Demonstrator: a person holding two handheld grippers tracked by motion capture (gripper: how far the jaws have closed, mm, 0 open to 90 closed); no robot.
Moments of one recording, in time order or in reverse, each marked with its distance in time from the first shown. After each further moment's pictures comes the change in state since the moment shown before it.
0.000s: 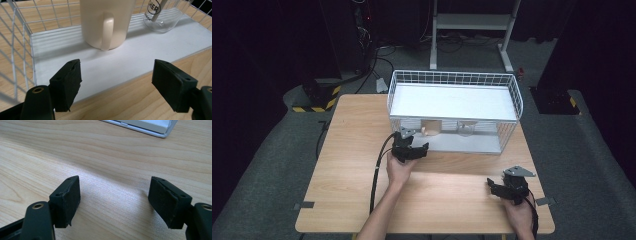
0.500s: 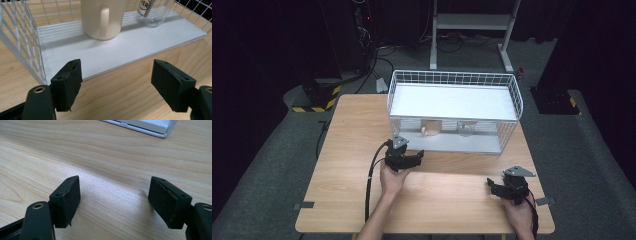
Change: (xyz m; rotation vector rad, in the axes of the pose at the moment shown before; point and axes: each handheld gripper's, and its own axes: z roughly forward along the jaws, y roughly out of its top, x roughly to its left) left arm -0.001 -0.019 -0.029 -0.025 -0.022 0.000; right arm 0.000 0.000 0.000 0.000 0.000 0.000
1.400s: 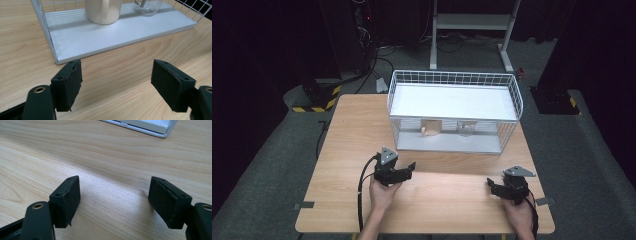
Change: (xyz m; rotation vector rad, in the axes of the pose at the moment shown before) left arm 0.003 -0.035 -0.041 -0.003 -0.008 -0.001; right arm 0.000 0.000 0.000 0.000 0.000 0.000
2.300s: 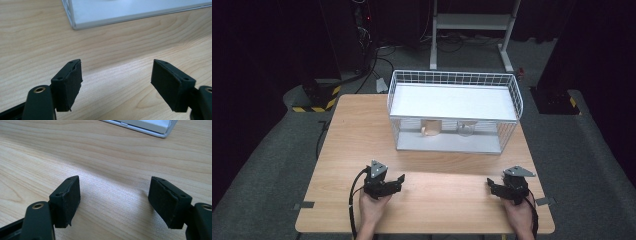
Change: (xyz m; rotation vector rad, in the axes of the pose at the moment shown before) left arm 0.014 -0.041 -0.016 0.055 0.049 -0.031; right arm 0.000 0.000 0.000 0.000 0.000 0.000
